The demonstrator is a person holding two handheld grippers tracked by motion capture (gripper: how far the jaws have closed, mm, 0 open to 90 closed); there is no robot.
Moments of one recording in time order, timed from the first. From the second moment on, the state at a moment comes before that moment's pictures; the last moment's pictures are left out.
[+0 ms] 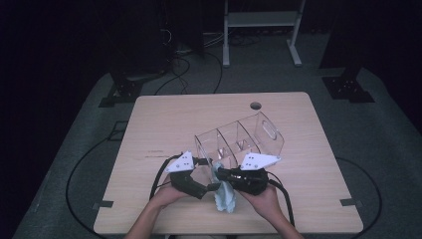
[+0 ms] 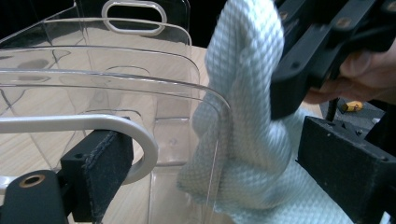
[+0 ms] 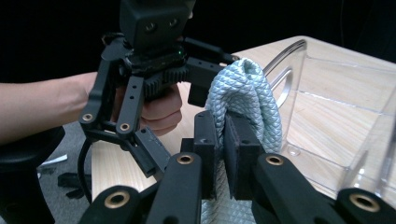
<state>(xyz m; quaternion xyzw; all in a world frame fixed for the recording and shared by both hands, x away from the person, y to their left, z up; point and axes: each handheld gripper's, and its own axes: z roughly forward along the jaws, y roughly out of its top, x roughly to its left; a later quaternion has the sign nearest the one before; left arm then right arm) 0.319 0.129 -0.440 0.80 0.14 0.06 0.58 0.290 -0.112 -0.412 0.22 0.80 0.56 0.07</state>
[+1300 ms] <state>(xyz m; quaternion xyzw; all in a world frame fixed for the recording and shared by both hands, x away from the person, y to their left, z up) 0.325 0.134 -0.441 0.80 0.13 0.06 0.58 0.297 -0.098 -0.465 0.24 0.82 0.52 0.06</state>
